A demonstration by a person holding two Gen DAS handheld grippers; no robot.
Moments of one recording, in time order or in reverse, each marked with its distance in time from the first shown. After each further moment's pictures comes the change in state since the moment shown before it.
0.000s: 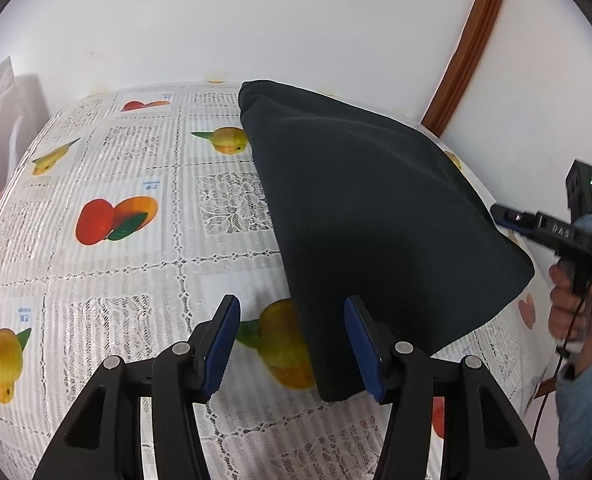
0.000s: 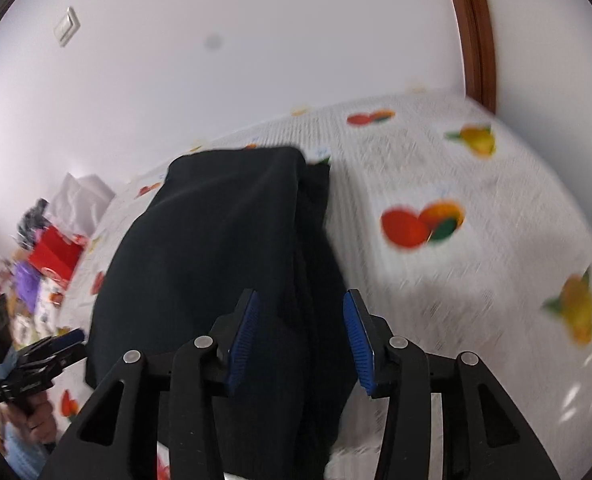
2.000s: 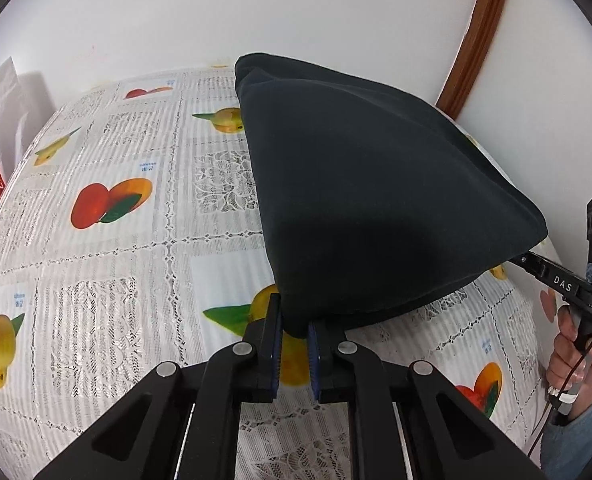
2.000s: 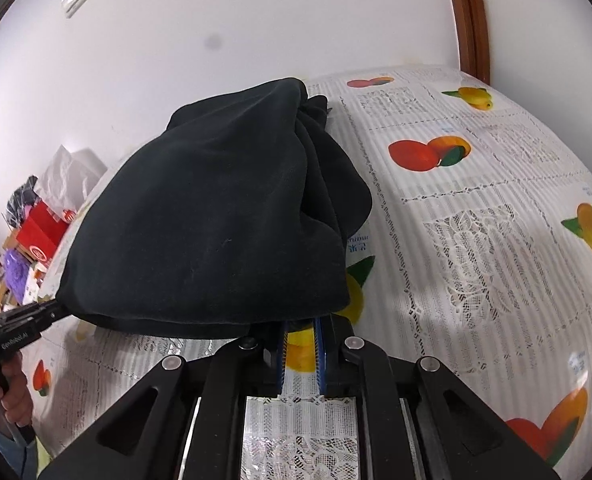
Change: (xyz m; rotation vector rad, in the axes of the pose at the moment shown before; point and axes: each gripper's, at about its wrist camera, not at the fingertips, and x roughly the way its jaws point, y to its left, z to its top) left arm 0.013 -0.020 -0.010 0.010 0.049 0.079; right arm 0.008 0.017 -0.061 -0.086 0.001 -0.087
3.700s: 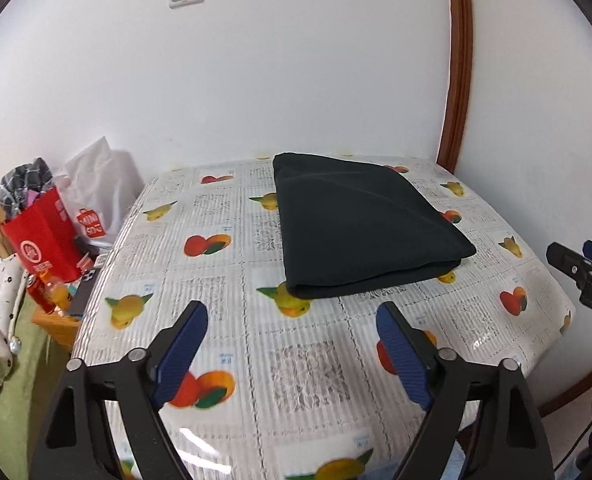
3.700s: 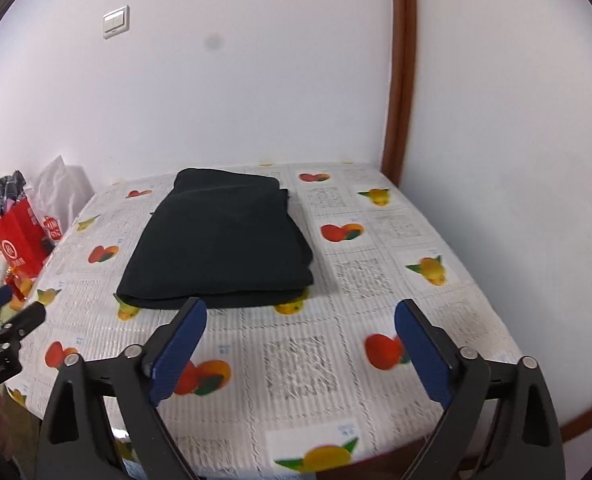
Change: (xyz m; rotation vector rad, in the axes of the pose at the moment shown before) left arm -0.180 -0.059 -0.065 0.025 -0.268 0.219; right arm -0.216 0.093 -0.051 -0.069 -0.233 -0.320
